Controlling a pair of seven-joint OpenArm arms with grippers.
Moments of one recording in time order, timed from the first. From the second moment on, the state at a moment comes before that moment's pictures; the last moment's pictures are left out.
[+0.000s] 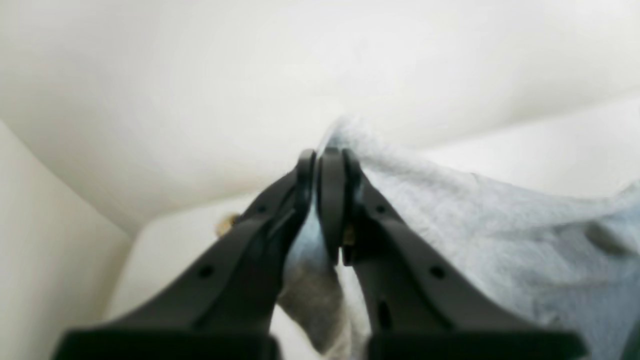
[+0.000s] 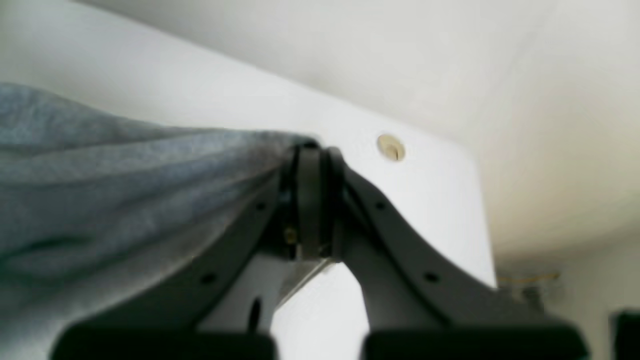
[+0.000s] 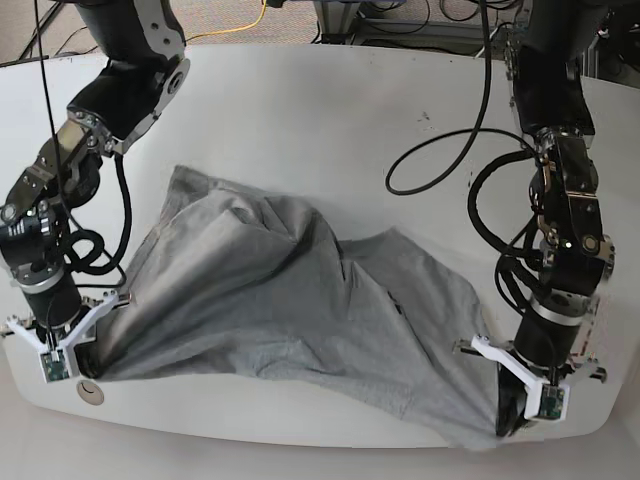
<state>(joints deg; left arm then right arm) -25.3 -14.9 -1.3 109.6 -10.1 -10.5 42.8 24.8 13.0 27.7 109.1 13.0 40.6 -62.9</state>
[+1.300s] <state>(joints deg) -65.0 -15.6 -9.2 103.1 -14.7 -17.8 54.5 63.1 26.1 10.7 87.6 14.3 40.9 -66.2</state>
